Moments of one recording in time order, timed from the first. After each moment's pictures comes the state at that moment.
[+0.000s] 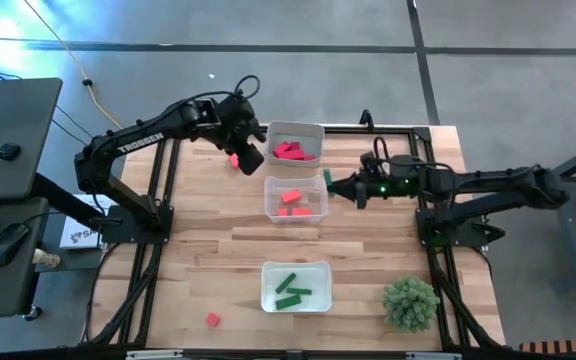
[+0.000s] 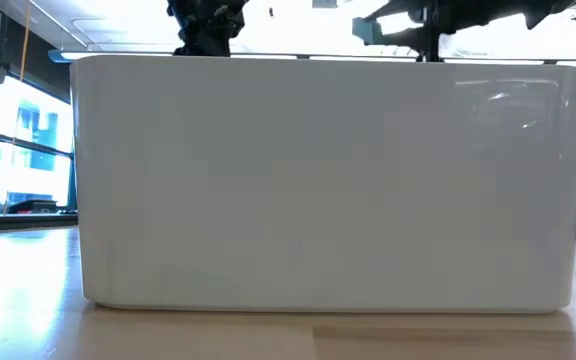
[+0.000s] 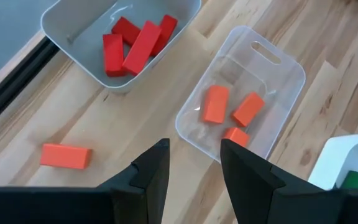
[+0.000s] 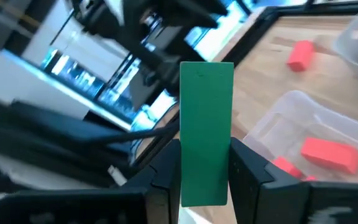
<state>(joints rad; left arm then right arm) 0.55 1.51 1.56 -1.10 0.06 -0.24 -0.09 0.99 0.67 0.14 -0.03 0.83</state>
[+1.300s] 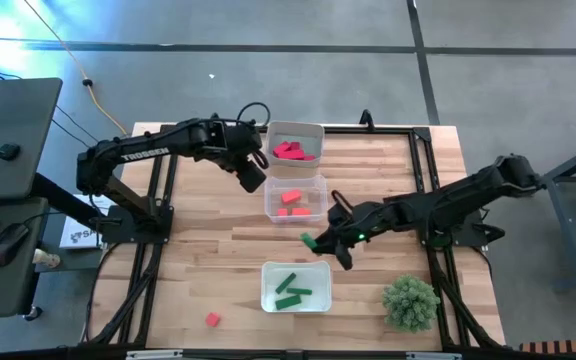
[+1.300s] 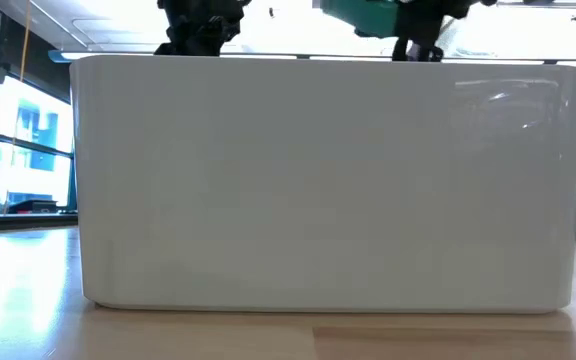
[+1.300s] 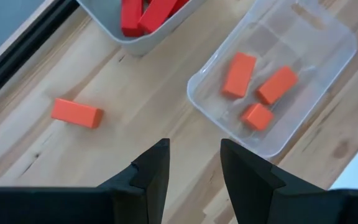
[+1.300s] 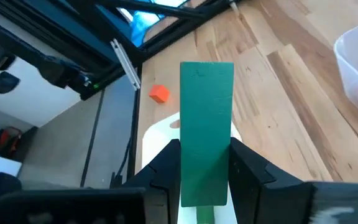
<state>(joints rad) 0.38 1.51 1.50 -1.17 -0.15 -0.44 0.26 1.32 0.83 0.05 -0.03 0.65</state>
